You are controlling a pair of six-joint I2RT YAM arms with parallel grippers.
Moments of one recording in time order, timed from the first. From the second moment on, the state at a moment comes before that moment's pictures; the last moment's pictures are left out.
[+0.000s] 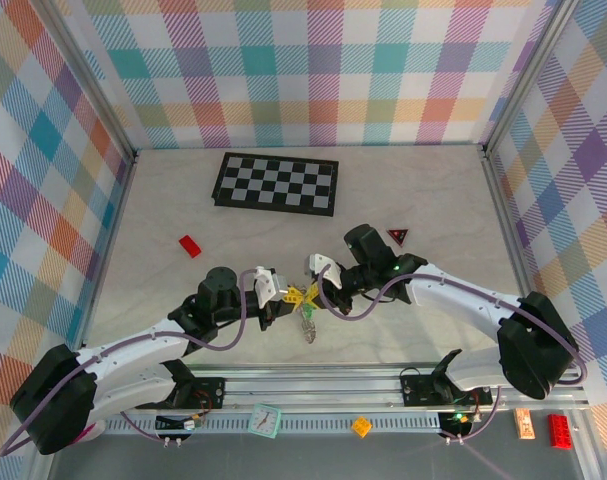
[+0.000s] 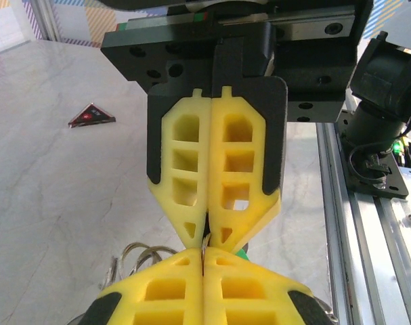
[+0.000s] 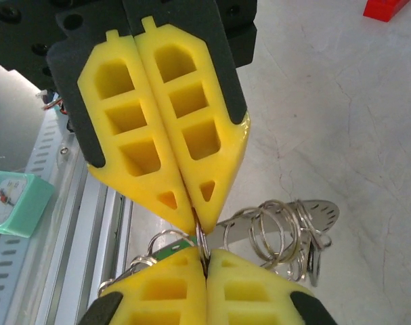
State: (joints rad) left arm -0.74 0.99 0.31 0.40 0.55 0.13; right arm 0.75 1.33 0.81 -0.29 -0.75 -0.42
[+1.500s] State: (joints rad) left arm -0.74 0.99 0.41 0.20 0.57 0.24; right arm 0.75 1.24 0.93 -0.55 -0.63 -0.54
